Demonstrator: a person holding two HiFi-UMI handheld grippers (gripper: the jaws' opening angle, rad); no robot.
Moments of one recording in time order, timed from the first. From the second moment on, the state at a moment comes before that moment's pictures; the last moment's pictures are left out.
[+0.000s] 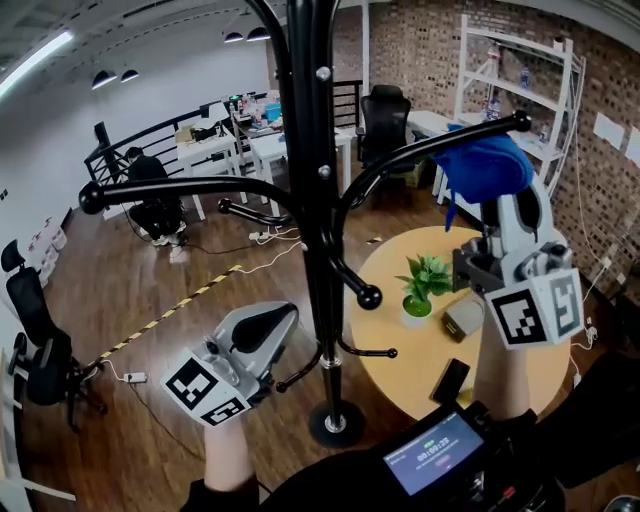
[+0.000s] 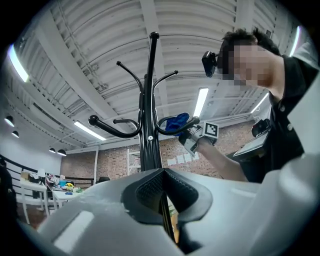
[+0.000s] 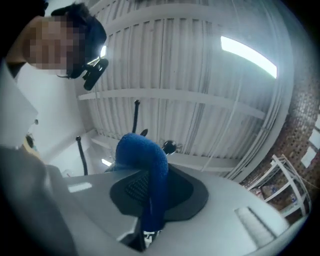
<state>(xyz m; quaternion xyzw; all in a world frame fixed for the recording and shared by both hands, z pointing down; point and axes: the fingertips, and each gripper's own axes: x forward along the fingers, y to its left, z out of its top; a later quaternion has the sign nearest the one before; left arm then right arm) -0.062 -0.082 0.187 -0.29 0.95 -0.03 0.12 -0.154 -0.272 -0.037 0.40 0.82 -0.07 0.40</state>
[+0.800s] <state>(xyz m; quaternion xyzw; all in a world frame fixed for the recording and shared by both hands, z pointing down) -0.047 -0.082 0.216 -0.28 0.95 0.00 0.11 -0.127 -0.130 0.125 0.52 0.80 0.09 0.29</state>
